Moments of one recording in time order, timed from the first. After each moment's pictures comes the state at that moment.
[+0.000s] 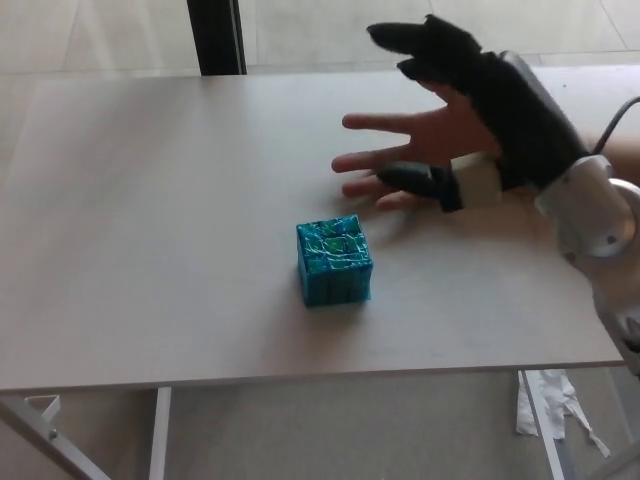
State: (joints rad) left_arm 0.02 0.75 0.44 1.29 -0.12 -0.08 -0.18; right_arm -0.61 -0.39 0.39 0.26 -0.19 -0.12 0.07
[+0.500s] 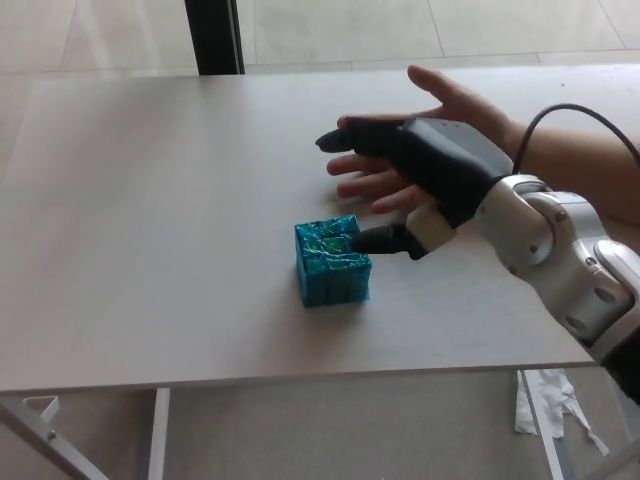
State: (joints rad) left_arm 0.01 0.75 0.43 1.29 -0.12 -0.08 -0.18; right_arm -0.73 -0.39 0.63 0.44 -0.41 -0.03 0.12
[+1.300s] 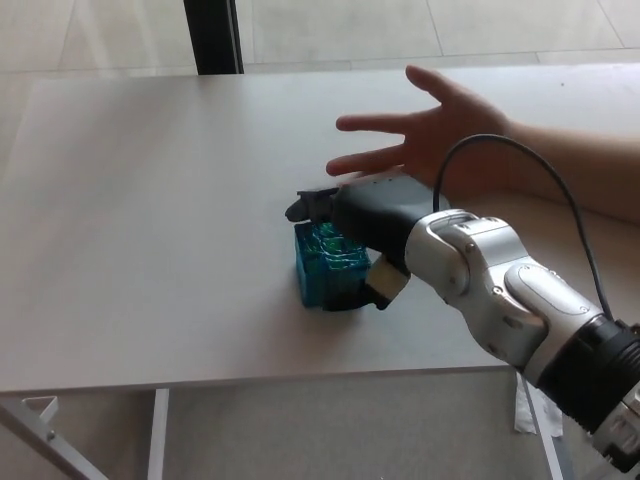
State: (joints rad) left_arm -0.01 0.75 0.39 1.29 -0.12 -0.10 -0.18; right_arm -0.74 -0.26 0.74 0.47 -0.62 0.13 0.24
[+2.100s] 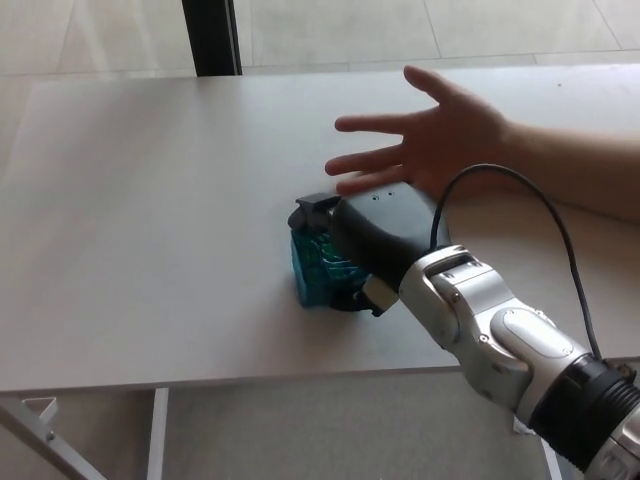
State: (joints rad) left_arm -0.01 0.74 0.35 1.29 -0.12 -0.10 -0.18; right_arm -0.65 -0.22 0.77 0.51 -0.76 0.10 -0.13
